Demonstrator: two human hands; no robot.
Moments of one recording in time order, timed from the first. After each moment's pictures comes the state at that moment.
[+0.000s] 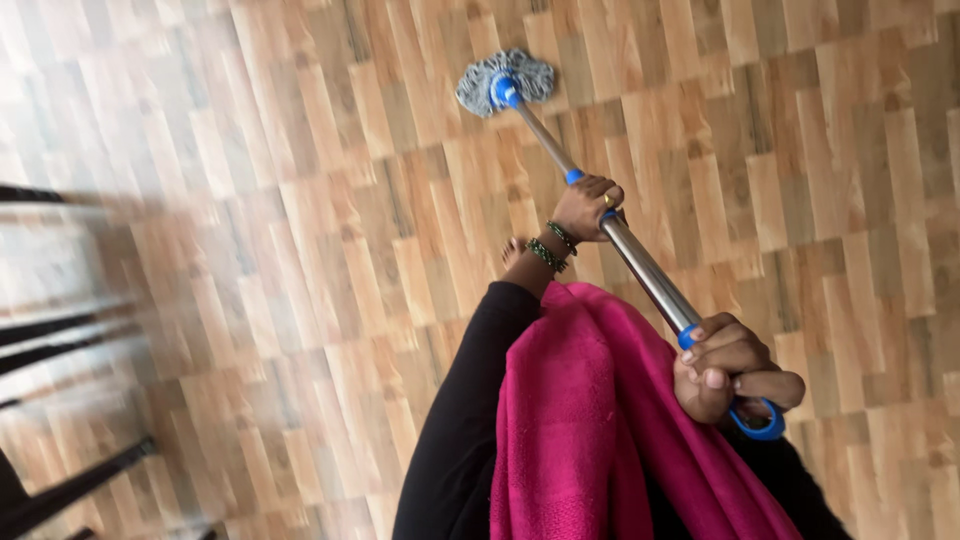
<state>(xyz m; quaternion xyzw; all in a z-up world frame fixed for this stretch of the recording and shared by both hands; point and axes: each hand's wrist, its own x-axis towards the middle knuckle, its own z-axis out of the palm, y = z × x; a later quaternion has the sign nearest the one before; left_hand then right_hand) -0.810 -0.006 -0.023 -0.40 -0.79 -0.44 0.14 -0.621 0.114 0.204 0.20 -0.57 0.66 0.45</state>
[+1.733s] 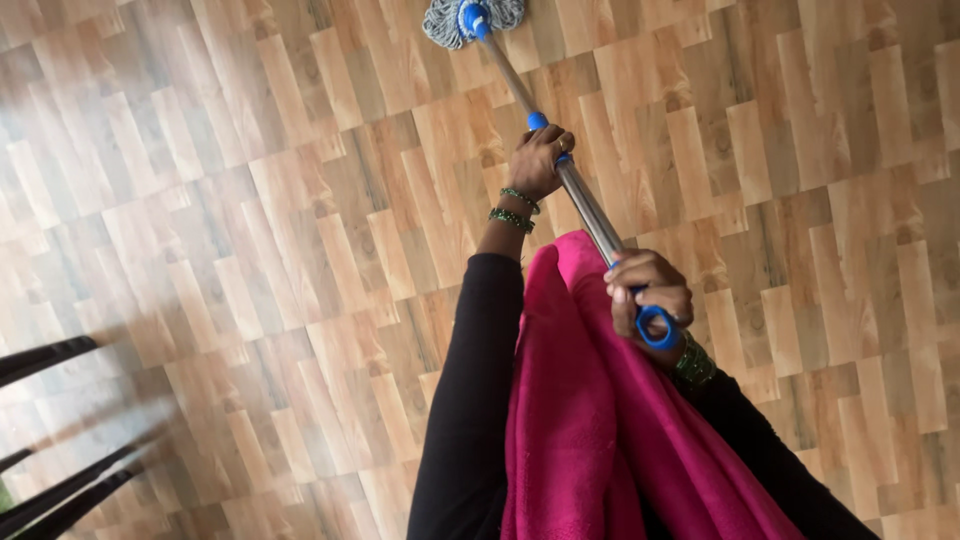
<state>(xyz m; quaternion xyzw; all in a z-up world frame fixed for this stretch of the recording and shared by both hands) -1.418 -0.087 -0.051 -0.25 -0.89 -0.38 0.08 -1.227 0.048 0.187 0.26 -0.73 0.57 0.28</state>
